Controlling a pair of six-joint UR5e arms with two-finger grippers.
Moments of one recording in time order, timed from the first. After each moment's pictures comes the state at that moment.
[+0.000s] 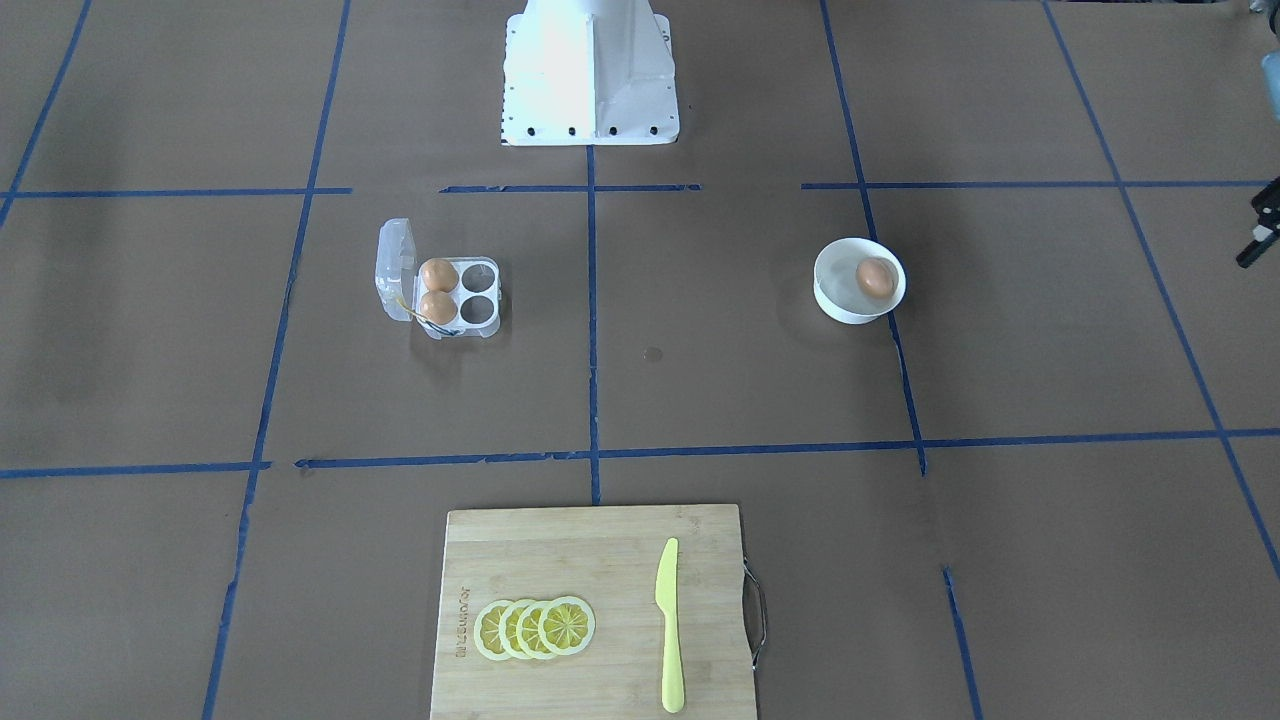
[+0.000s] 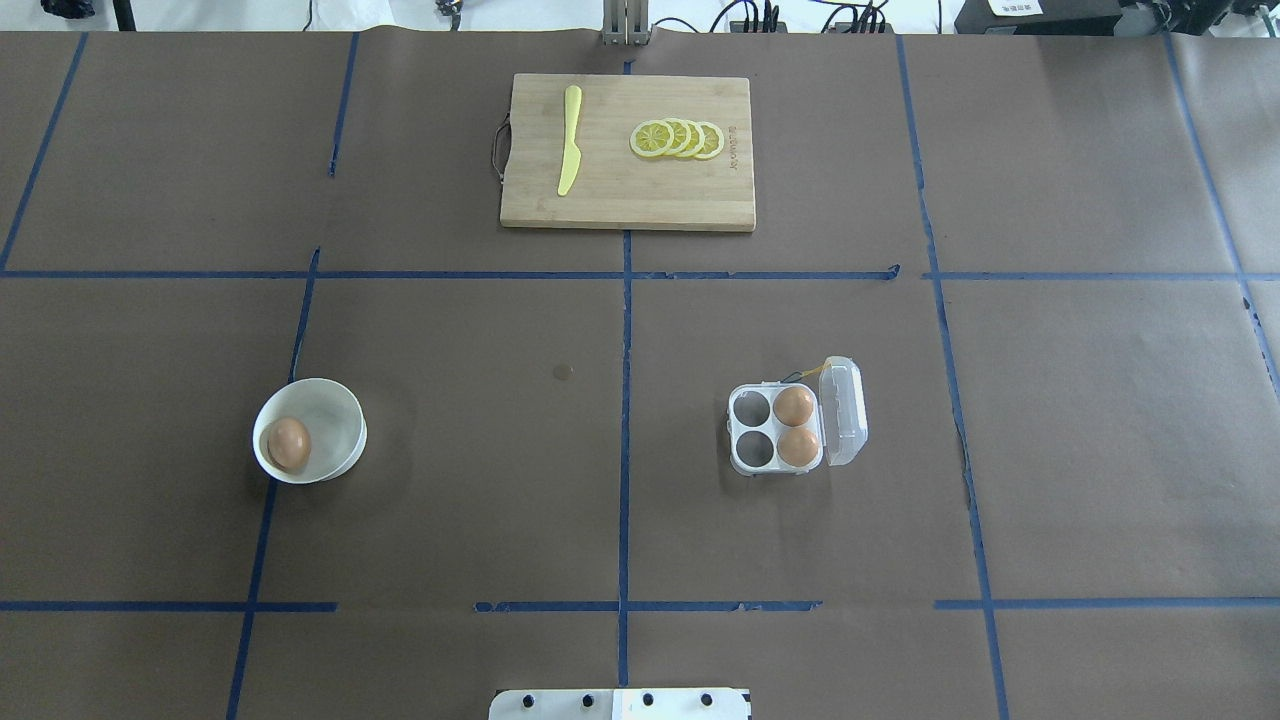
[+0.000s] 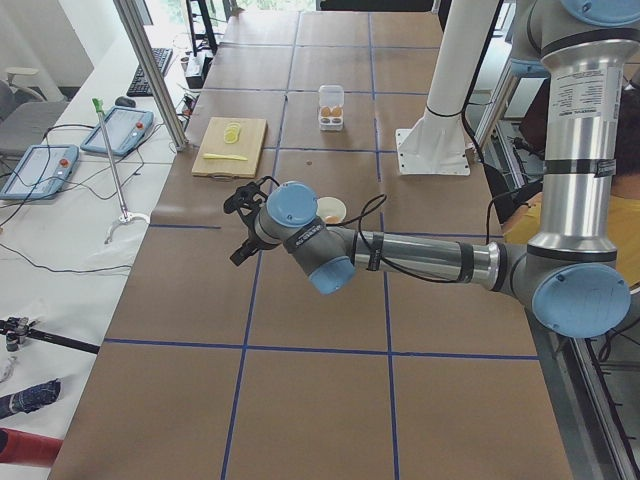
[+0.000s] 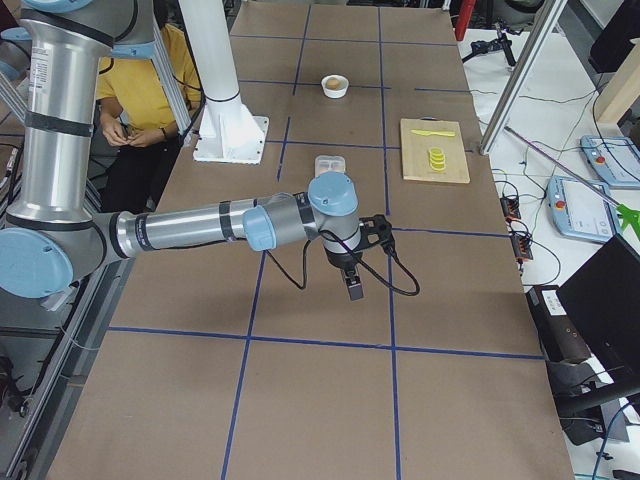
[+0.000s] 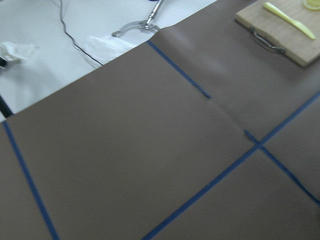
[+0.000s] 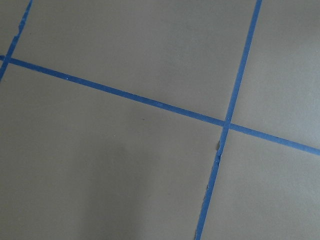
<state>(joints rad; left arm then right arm) -1.42 -1.54 -1.70 -2.41 -2.47 -0.19 1.49 -1.75 1.92 -1.43 2.31 0.00</state>
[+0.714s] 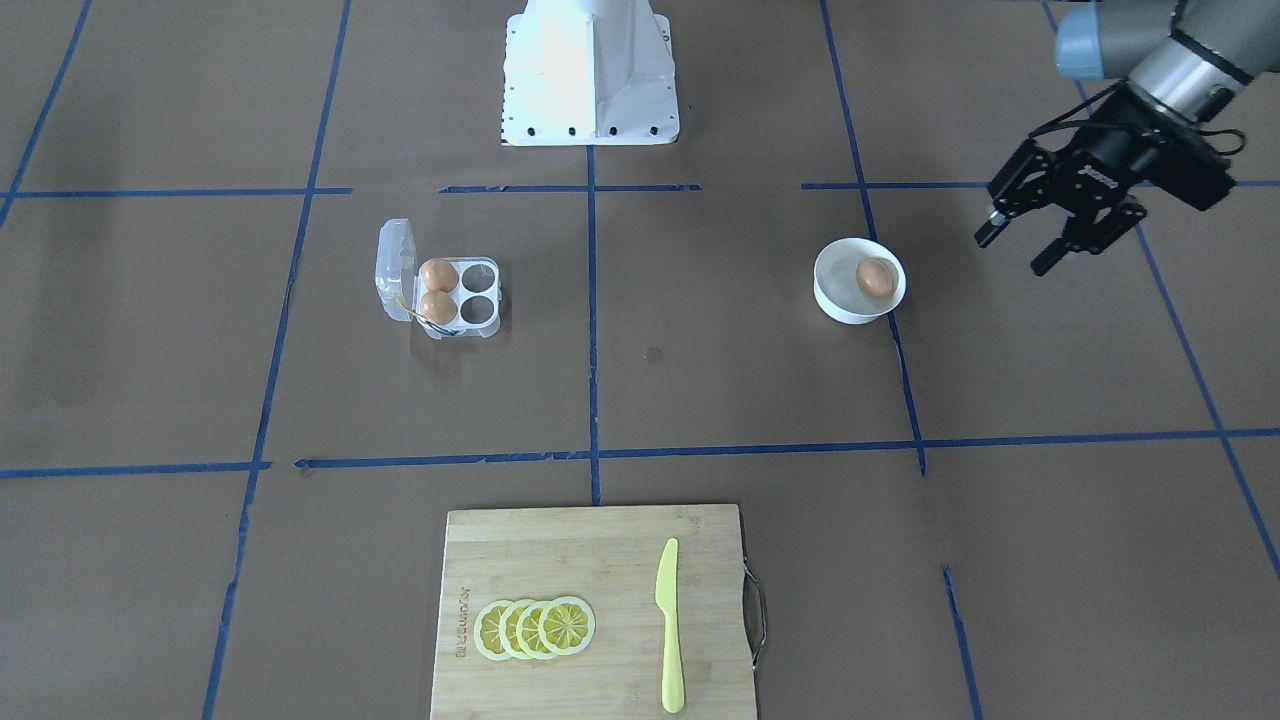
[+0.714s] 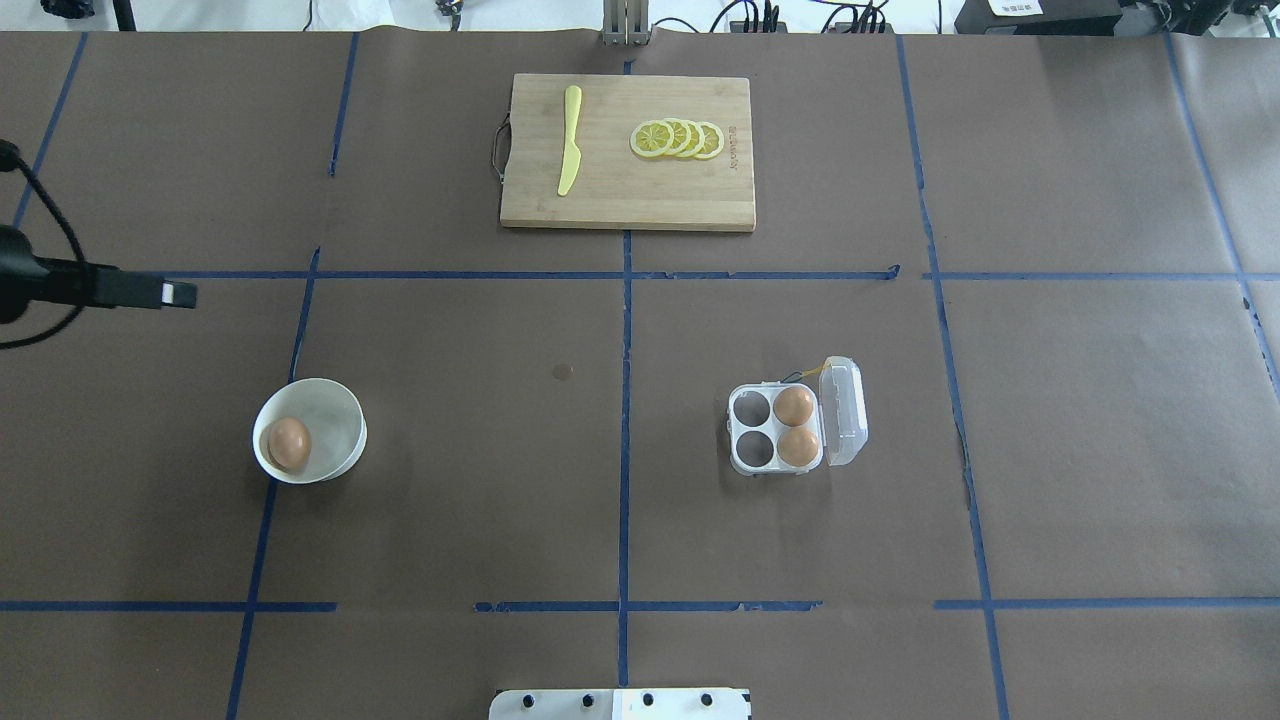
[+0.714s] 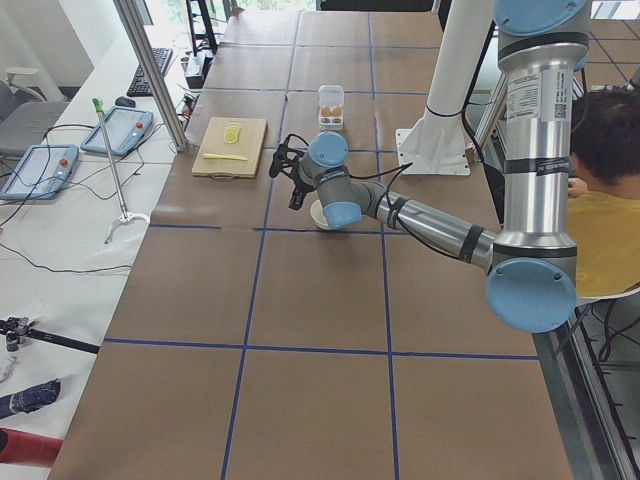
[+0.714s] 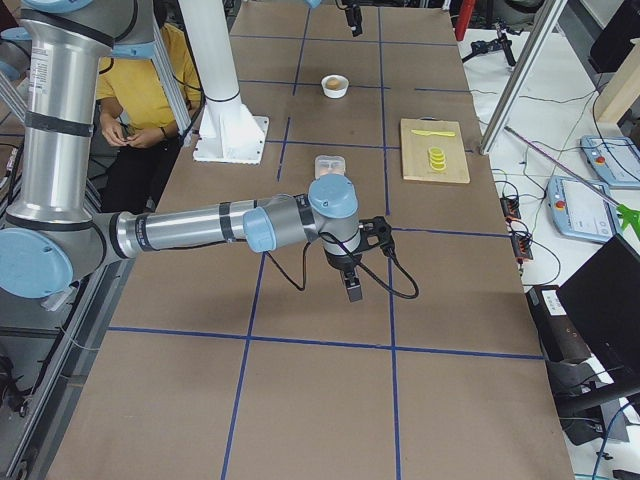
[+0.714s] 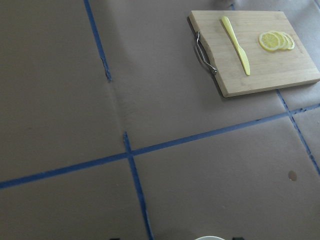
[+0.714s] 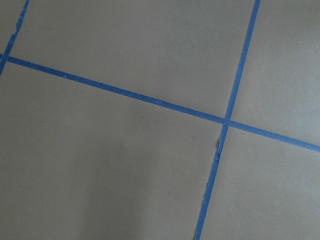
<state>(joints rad) -0.92 -1.51 -1.97 -2.42 -2.11 -1.01 1.49 -1.75 1.92 -1.43 2.31 0.00</state>
